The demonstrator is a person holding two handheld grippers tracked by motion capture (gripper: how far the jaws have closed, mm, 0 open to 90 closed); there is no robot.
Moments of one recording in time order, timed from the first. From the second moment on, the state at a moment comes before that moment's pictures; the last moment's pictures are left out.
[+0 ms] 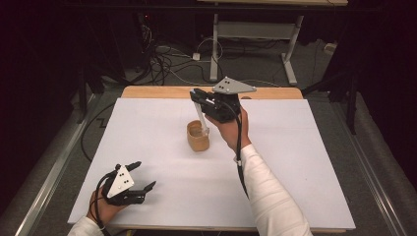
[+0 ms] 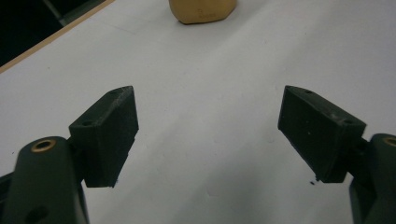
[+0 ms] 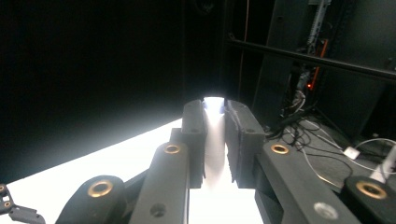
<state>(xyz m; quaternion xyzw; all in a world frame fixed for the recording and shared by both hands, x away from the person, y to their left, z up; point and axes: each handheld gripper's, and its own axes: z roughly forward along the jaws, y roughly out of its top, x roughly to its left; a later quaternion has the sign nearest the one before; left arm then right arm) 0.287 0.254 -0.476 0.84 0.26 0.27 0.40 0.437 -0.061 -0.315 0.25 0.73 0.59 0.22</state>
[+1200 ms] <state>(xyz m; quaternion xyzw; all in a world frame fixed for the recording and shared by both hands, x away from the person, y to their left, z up) 0.286 0.253 -0.477 0.84 0.26 0.27 0.40 0.460 -0.045 -0.391 0.27 0.76 0.56 0.20</state>
